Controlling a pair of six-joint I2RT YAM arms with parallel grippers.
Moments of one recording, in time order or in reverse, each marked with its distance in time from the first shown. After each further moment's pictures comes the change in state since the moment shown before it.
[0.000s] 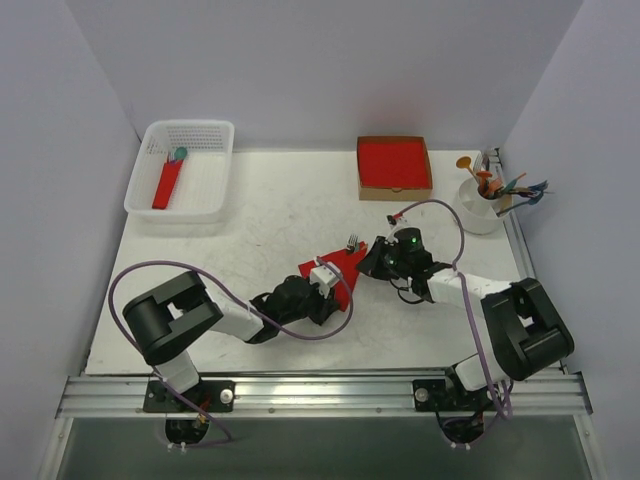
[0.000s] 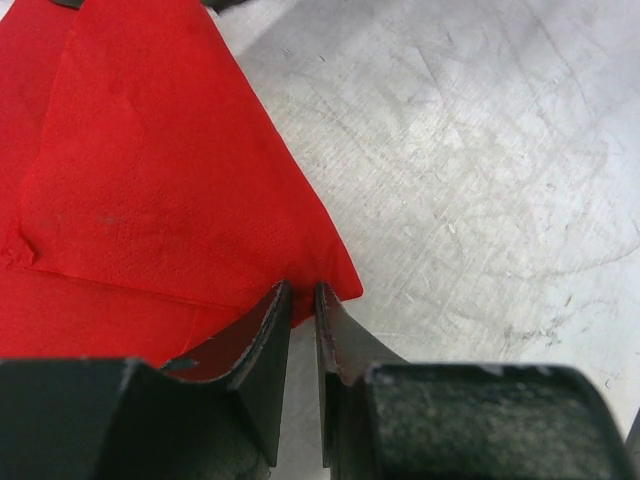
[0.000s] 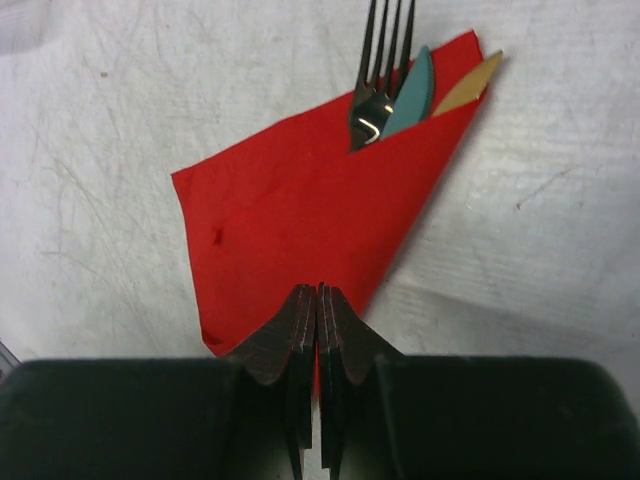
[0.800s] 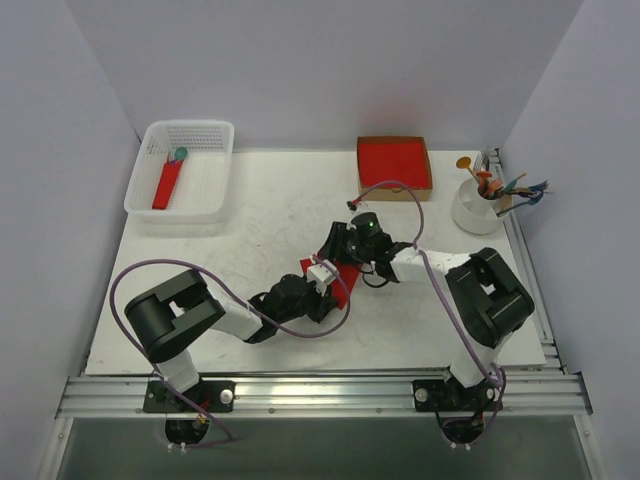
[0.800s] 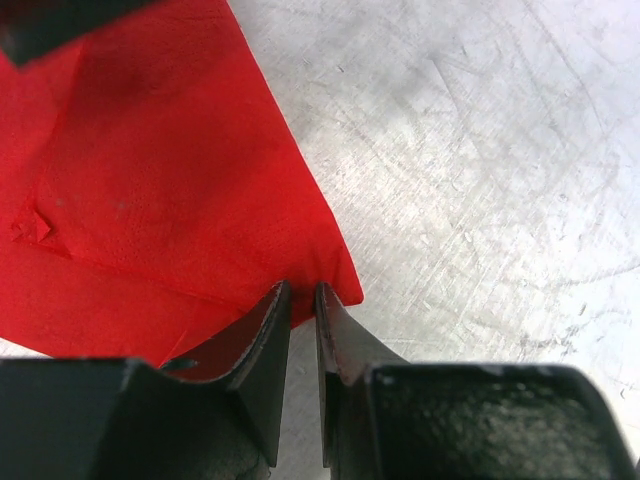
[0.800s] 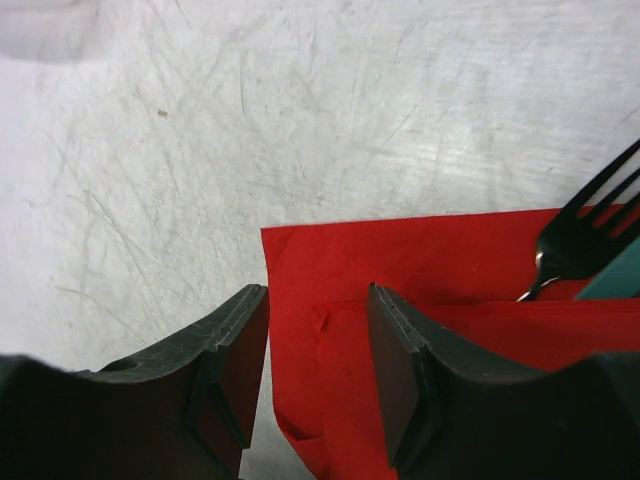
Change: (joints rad) left arm 0.022 0.013 -0.011 0.042 0.007 0.002; right arm 0.186 0.260 0.283 -0.037 0.126 0.014
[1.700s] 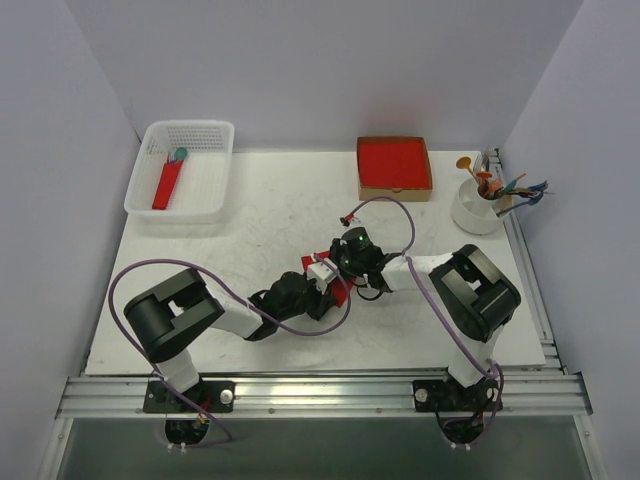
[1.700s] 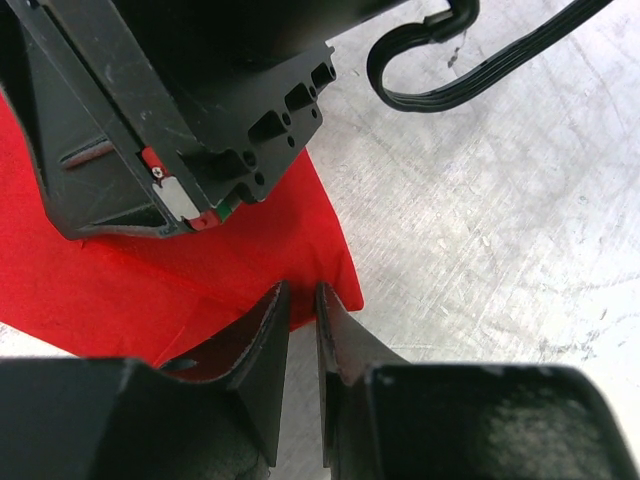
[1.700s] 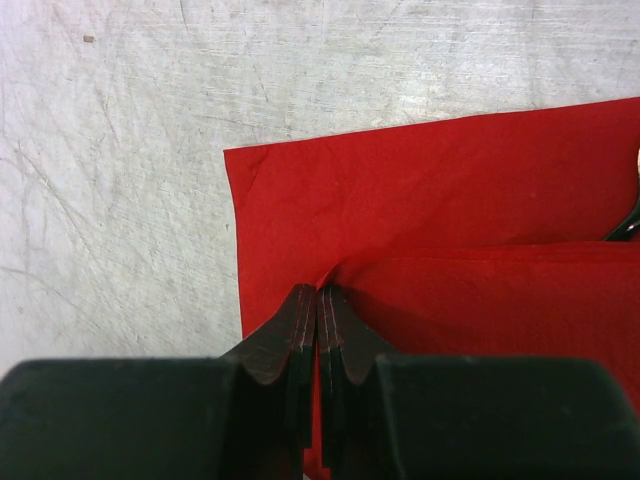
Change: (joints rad) left arm 0.013 -0.001 0.017 -0.031 0.003 0.030; right arm 0.061 0.064 -0.055 0.053 0.030 0.056
